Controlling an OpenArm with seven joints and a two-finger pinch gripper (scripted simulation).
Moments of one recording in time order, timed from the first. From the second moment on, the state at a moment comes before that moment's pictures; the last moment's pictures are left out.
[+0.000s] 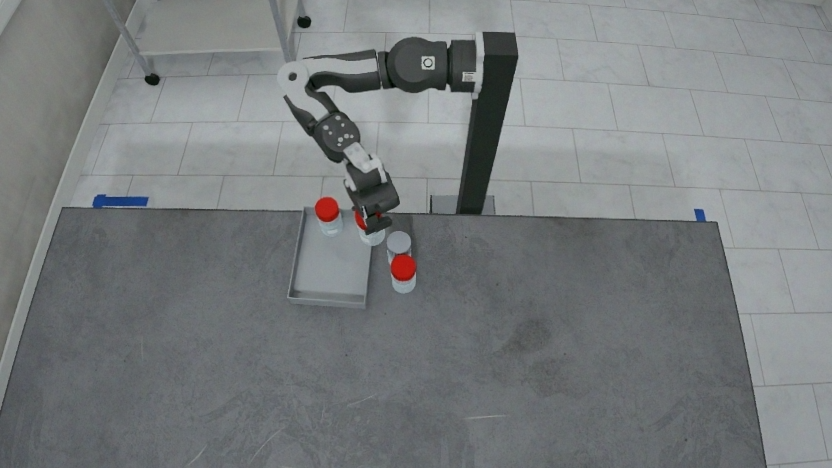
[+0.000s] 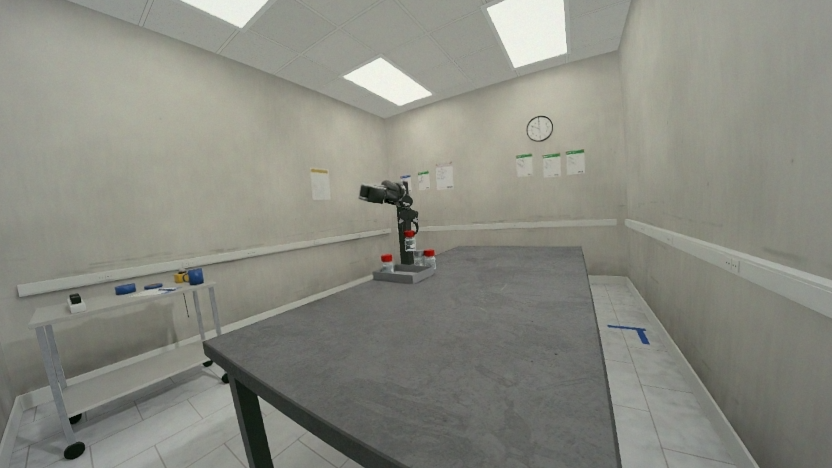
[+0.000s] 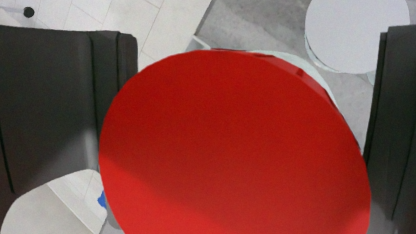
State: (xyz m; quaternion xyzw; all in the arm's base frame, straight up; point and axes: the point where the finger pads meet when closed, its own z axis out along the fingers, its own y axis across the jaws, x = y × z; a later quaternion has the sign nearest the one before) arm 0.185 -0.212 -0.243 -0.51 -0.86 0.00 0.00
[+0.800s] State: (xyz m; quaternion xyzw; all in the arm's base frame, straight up) arm 0.184 -0.213 -0.244 -0.61 -0.79 0.00 0.00
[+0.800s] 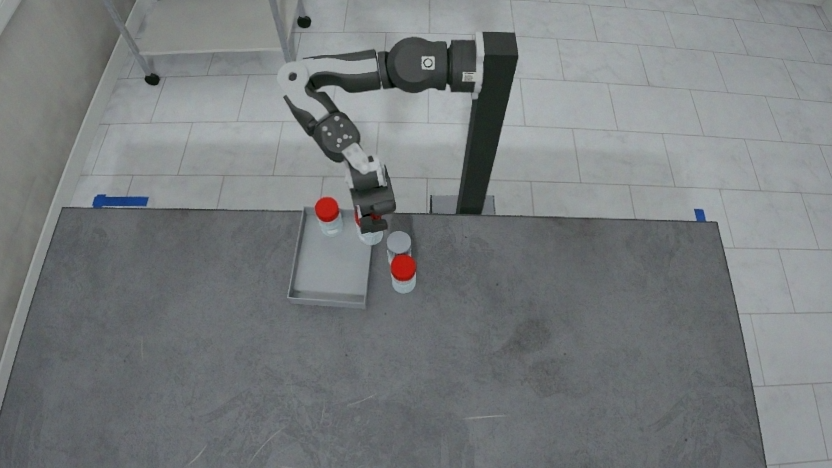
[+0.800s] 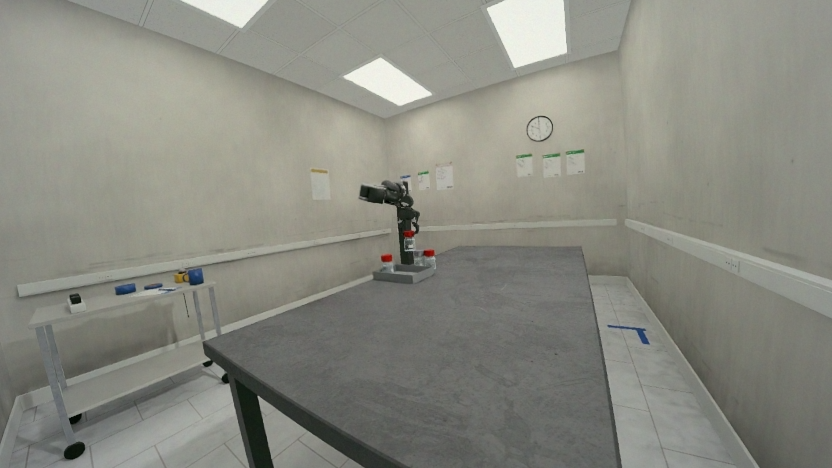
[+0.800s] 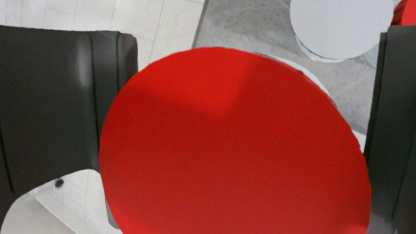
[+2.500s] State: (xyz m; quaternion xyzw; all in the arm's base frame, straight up) arm 0.151 -0.234 -0.262 -0.73 -0.68 0.01 0.01
